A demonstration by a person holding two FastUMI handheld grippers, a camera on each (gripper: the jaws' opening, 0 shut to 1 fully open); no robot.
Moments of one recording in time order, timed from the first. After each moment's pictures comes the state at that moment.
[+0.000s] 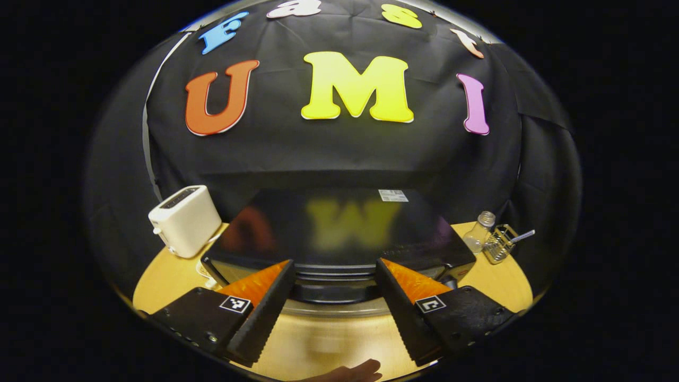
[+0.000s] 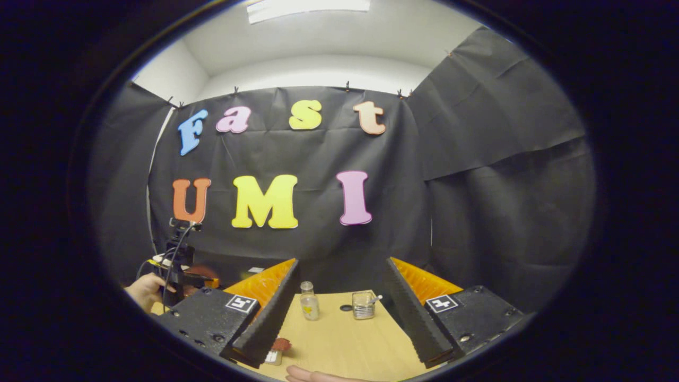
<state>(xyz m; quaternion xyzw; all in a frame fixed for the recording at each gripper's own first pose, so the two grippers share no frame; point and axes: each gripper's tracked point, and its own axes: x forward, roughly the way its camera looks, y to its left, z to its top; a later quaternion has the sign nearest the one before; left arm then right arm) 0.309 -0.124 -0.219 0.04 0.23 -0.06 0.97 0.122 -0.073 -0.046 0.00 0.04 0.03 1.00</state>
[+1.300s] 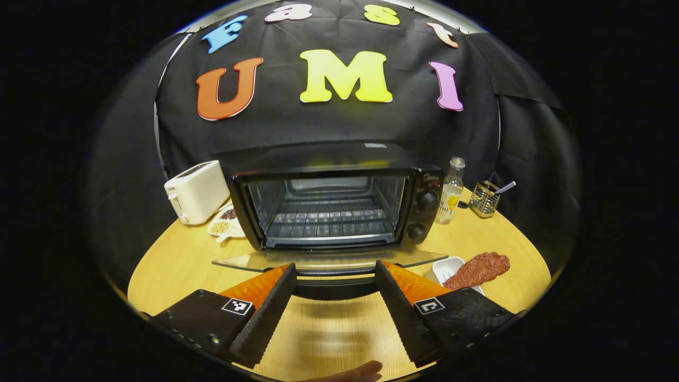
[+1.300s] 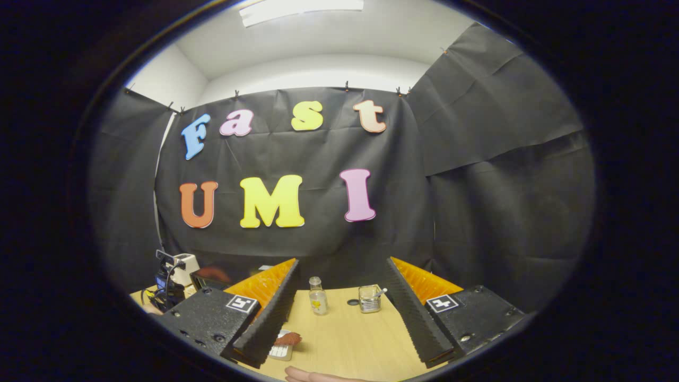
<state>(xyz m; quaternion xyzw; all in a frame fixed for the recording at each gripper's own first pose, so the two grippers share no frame) 0.164 -0.109 -0.290 0.04 0.27 -0.08 0.96 0.093 -0.065 -0.041 0.01 0.04 0.03 1.00</state>
